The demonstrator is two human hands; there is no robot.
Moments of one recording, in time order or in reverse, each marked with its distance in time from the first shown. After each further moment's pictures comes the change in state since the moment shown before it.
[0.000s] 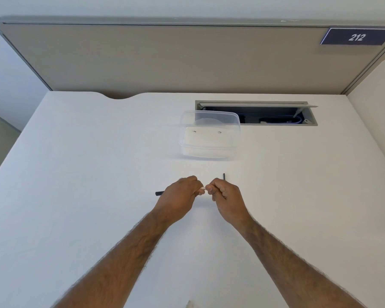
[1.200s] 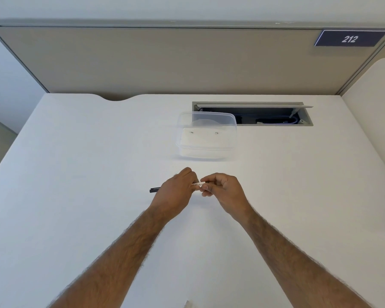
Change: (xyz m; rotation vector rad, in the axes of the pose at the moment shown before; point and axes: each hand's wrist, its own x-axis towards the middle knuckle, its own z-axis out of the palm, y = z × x) left_hand 0.003 0.011 -0.014 0.000 0.078 -0.038; right_hand 0.017 -0.005 -0.009 0.424 -0.071 0.204
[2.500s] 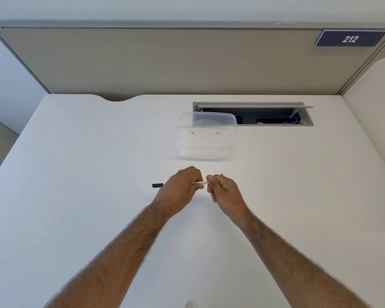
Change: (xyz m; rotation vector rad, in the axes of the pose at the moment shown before) left_hand 0.009 0.002 -0.002 -0.106 -0.011 0.041; right_hand -0.011 -0.007 0.008 -0.223 0.079 -0.007
